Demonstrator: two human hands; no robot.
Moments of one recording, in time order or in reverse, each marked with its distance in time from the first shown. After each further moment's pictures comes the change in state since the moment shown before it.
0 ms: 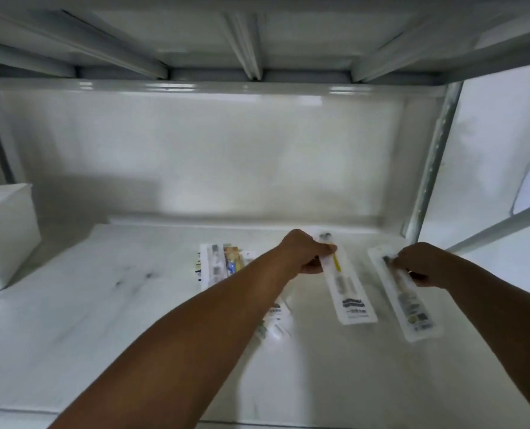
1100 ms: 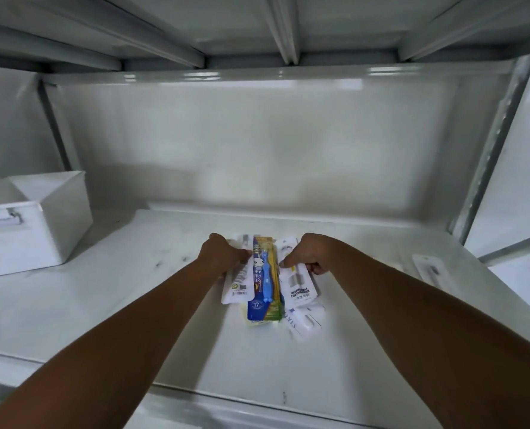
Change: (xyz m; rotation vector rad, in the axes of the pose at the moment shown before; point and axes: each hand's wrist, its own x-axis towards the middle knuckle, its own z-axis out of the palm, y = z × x) left_hand -0.051 -0.053 -0.160 0.468 0.649 -0.188; right_hand -0.036 -0.117 0.196 -0.264 -0.473 -0.262
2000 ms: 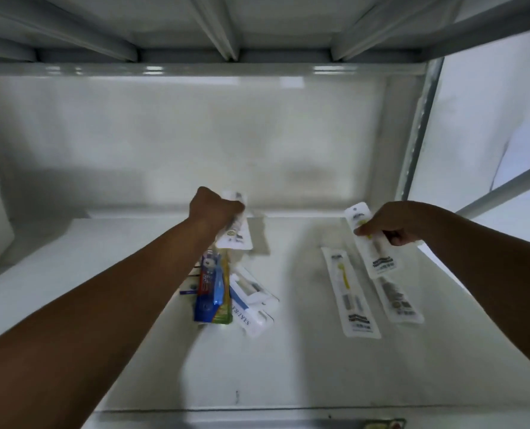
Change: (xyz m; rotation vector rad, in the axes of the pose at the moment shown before) left_hand -0.014 0.096 0.019 -0.295 -0.014 0.276; right_hand -0.075 0.128 -0.178 0.208 0.266 0.248
